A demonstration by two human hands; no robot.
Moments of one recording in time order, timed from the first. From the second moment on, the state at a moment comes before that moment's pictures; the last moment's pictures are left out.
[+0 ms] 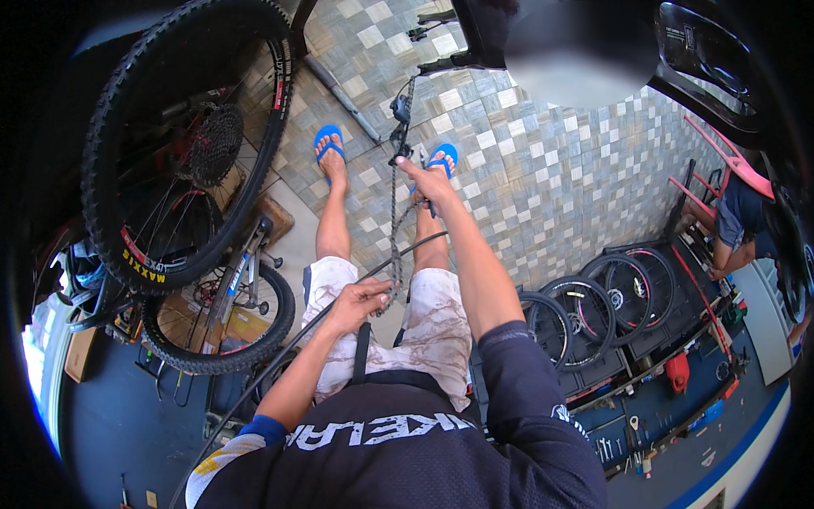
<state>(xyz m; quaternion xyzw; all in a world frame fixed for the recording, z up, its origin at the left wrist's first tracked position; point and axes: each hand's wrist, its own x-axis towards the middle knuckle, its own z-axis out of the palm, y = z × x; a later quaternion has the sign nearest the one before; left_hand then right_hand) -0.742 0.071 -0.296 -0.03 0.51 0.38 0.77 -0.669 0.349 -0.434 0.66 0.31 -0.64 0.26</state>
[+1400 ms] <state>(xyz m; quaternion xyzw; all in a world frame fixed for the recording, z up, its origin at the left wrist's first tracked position) -0.790 0.171 -0.422 0.19 0.71 0.02 0.68 -0.655 0.322 -0.226 0.50 0.52 -0.70 -0.01</state>
